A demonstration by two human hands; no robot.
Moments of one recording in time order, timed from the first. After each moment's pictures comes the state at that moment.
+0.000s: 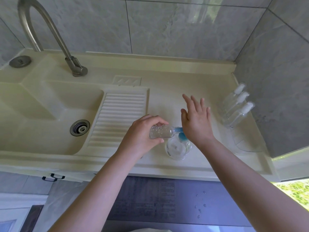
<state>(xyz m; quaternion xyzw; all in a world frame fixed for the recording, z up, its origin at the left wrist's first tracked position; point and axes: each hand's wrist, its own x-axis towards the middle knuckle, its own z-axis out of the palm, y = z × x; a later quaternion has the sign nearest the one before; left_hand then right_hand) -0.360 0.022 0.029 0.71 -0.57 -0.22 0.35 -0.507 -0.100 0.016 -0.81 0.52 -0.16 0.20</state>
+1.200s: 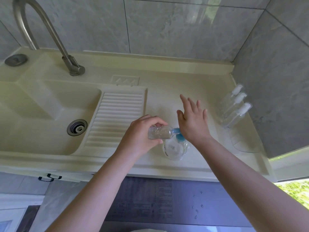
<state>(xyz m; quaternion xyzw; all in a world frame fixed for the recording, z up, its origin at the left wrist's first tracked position) -0.365 0.020 0.031 0.71 -0.57 -0.22 0.35 -0.505 -0.103 0.018 -0.82 0.52 -0.12 0.23</state>
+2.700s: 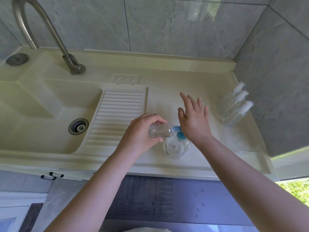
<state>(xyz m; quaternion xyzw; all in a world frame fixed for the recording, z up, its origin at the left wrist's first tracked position) -0.365 0.020 0.031 0.71 -0.56 -0.22 0.36 -0.506 -0.103 0.016 -0.82 0.52 -0.15 0.21</state>
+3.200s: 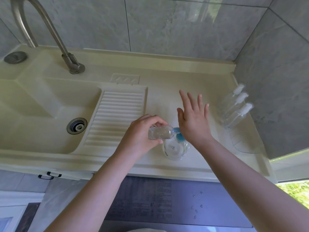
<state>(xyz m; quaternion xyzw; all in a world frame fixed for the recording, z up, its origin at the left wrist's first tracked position) -0.366 0.019 0.029 0.71 -0.56 -0.23 0.36 -0.504 -0.104 0.020 -0.84 0.50 -0.14 0.17</state>
